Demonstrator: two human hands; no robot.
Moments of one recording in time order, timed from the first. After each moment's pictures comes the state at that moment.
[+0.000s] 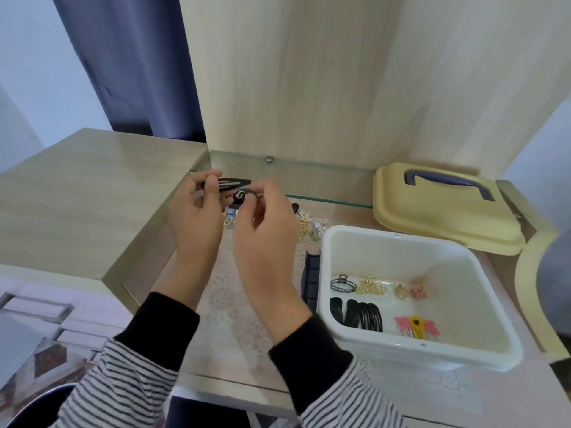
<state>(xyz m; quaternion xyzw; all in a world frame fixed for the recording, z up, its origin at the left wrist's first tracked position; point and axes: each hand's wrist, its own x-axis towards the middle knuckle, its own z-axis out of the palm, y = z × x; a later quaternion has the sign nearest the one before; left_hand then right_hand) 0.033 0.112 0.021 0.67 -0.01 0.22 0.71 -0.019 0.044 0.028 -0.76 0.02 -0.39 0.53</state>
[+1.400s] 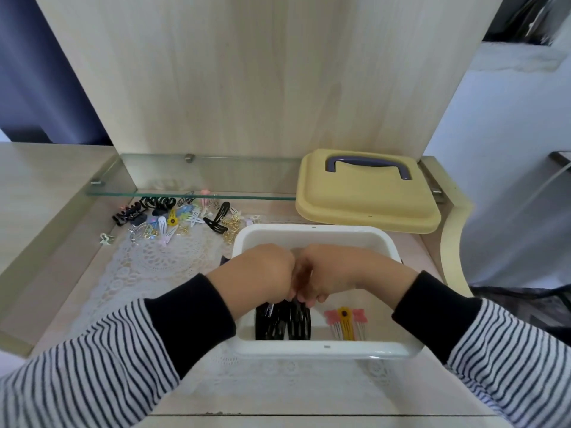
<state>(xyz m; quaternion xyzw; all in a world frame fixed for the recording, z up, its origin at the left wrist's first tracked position) -0.024 -0.057 0.034 0.88 -0.37 -0.26 -0.15 -0.055 -0.172 0.020 -0.89 0.00 0.32 0.32</state>
